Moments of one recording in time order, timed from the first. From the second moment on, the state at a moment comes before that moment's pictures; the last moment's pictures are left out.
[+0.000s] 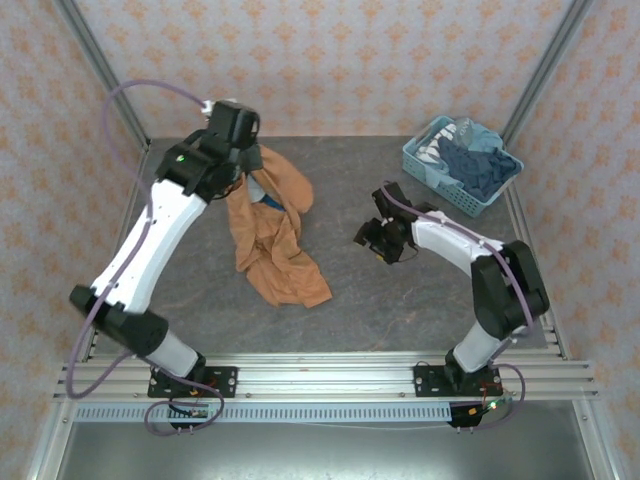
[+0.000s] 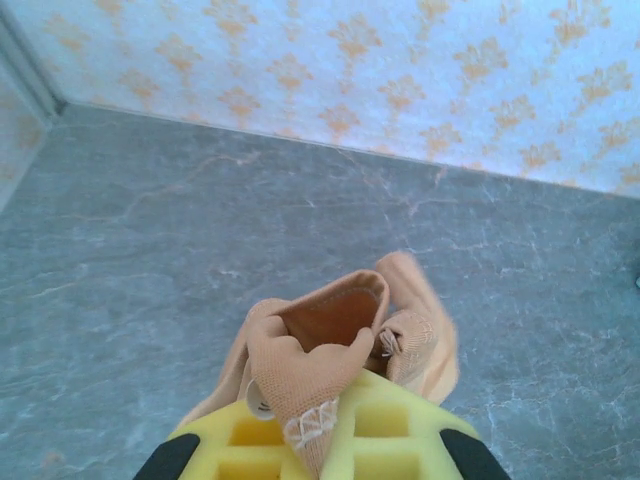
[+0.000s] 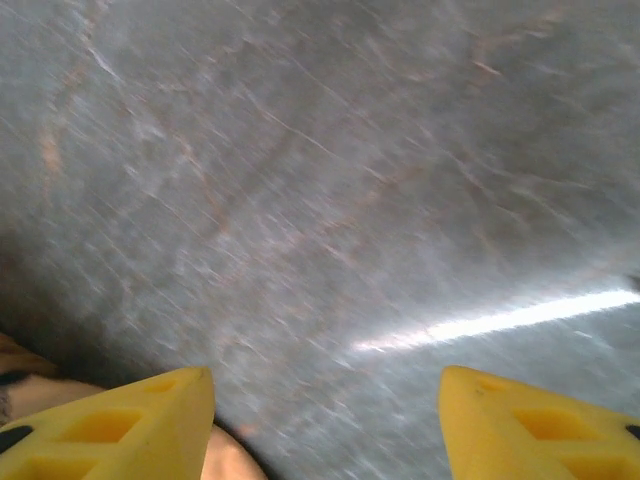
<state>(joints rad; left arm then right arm) -0.41 1.53 1.85 -1.03 -0.44 -0.49 0.45 1.66 1.11 -0.62 -0.20 0.97</state>
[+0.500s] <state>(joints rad) -0.33 1.25 1.50 -1.00 -0.28 -0.47 0.58 2.01 1.47 -0.37 -0.30 1.24</state>
